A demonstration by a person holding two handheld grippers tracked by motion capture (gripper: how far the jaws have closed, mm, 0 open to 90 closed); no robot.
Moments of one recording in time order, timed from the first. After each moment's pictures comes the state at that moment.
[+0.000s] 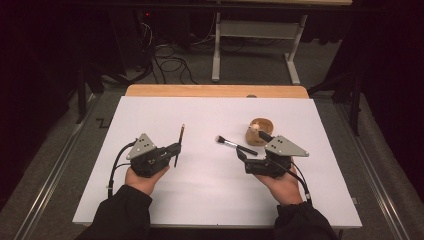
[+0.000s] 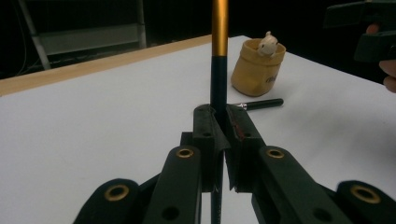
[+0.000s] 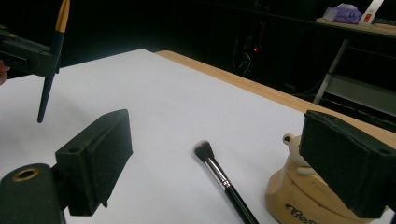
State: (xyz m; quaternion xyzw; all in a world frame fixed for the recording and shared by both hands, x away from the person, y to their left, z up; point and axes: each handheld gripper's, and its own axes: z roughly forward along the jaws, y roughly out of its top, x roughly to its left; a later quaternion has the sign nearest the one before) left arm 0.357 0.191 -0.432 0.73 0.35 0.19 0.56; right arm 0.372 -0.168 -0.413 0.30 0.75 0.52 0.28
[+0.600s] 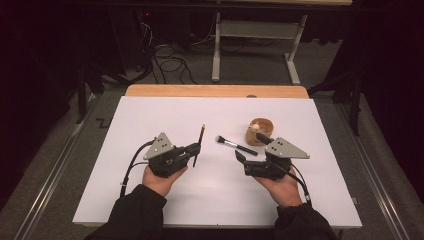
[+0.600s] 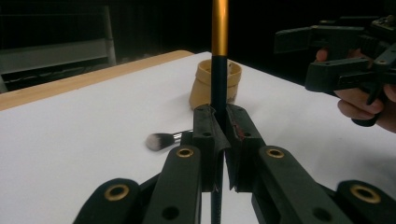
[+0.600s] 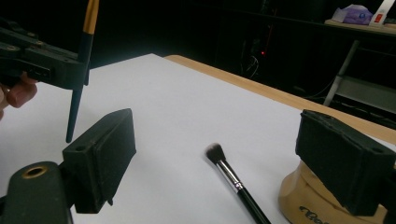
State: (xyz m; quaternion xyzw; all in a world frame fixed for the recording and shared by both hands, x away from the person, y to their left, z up) left arm 0.357 0.150 -0.427 0.73 0.30 0.16 0.59; right arm 0.366 -0.166 -0.413 0.30 0.74 0.54 0.26
